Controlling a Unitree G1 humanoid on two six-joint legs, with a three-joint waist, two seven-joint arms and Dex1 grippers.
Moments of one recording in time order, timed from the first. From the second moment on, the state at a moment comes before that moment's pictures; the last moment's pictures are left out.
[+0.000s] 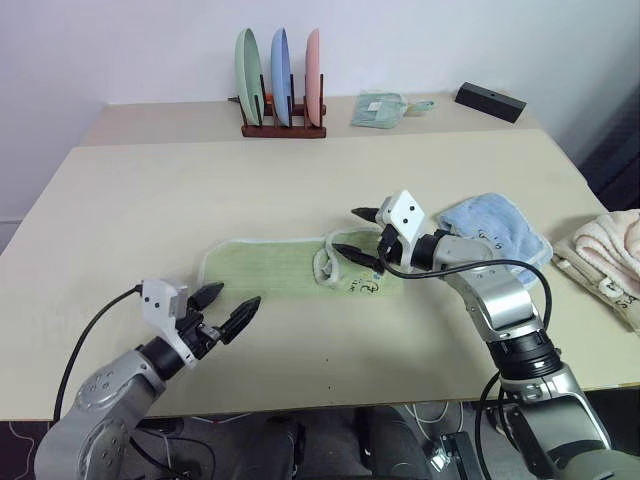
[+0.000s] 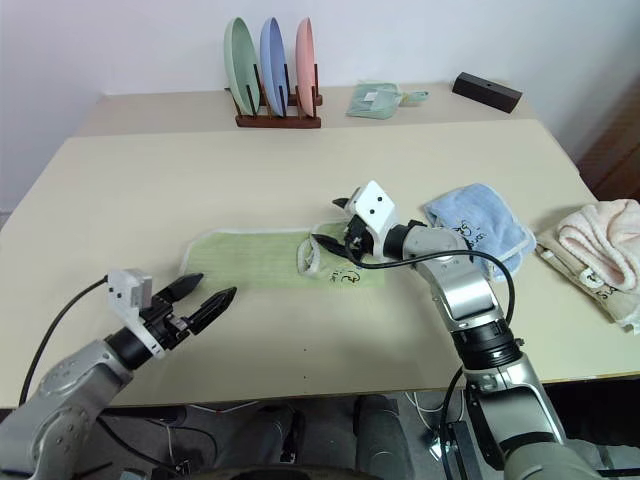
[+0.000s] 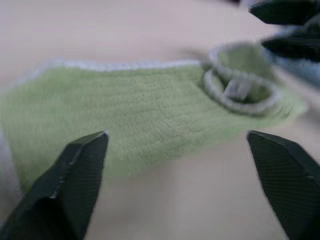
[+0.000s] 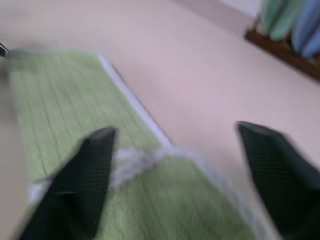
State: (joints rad) left arm 0.31 0.38 0.29 -0.62 -0.78 0.62 -0.45; right arm -0.55 -0.47 0.18 -0.06 0.20 0.35 0.79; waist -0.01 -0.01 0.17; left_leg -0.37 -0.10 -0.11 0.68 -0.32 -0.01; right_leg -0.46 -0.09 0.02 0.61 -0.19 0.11
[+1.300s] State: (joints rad) left arm -0.05 0.40 0.56 -0.32 -1.28 0.55 0.19; right arm -0.47 -0.55 0.26 -0.24 0.16 0.36 0.91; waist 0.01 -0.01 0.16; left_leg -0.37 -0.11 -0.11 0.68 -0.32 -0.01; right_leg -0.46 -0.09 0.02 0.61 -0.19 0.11
